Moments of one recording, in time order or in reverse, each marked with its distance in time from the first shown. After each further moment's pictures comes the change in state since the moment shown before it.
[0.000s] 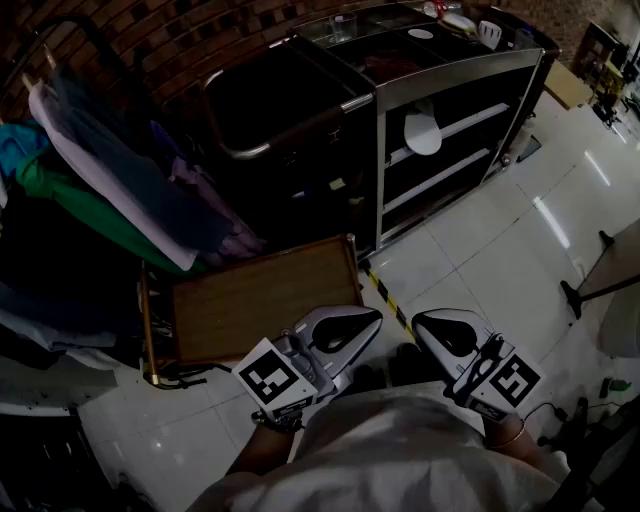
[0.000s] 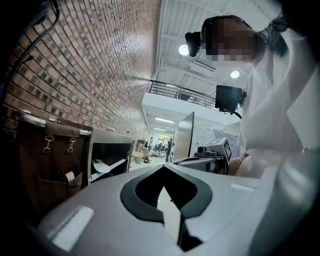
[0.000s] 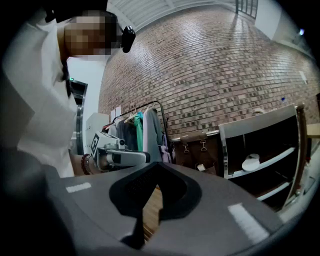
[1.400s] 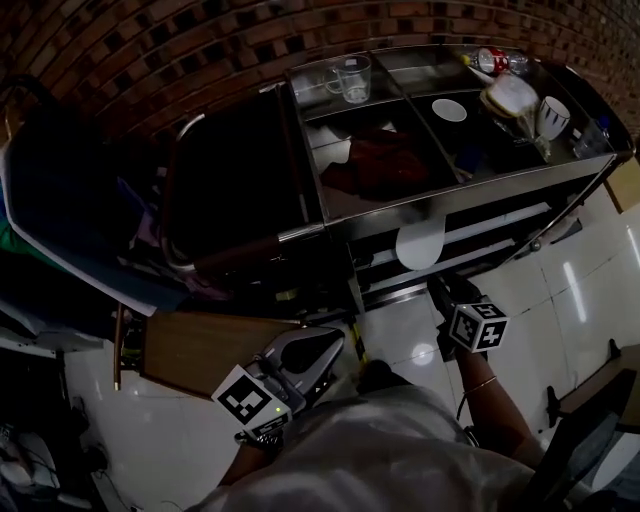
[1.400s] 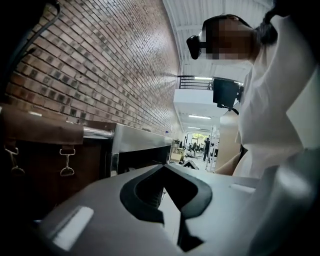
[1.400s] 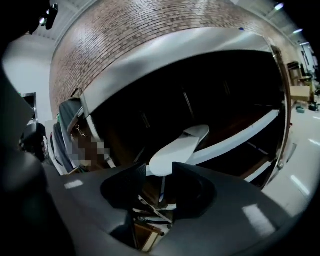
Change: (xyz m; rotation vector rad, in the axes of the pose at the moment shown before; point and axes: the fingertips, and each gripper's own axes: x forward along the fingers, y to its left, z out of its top) left arm 0.182 0.227 0.029 -0.037 -0.010 0.444; right arm 0.118 -0.513 -0.098 0.295 0.270 -0.213
